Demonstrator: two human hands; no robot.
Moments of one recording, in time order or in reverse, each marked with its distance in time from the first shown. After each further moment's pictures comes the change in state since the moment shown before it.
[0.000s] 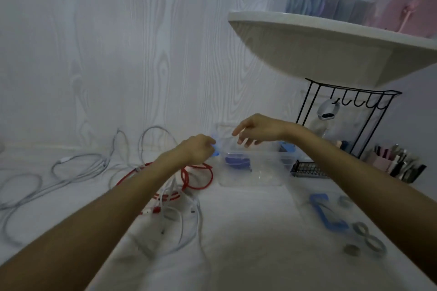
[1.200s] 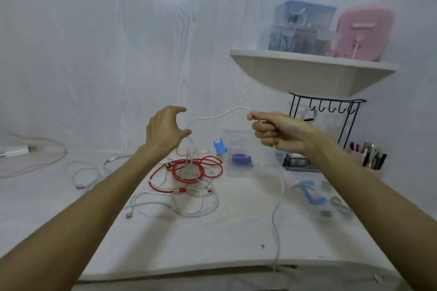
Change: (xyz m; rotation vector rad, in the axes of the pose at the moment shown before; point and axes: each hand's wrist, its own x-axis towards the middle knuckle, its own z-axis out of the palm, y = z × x) left_hand -0.158 -0.010 -0.070 -0.017 0.723 0.023; right_hand -0.168 -0.060 0.017 1.082 -0.085 -0.165
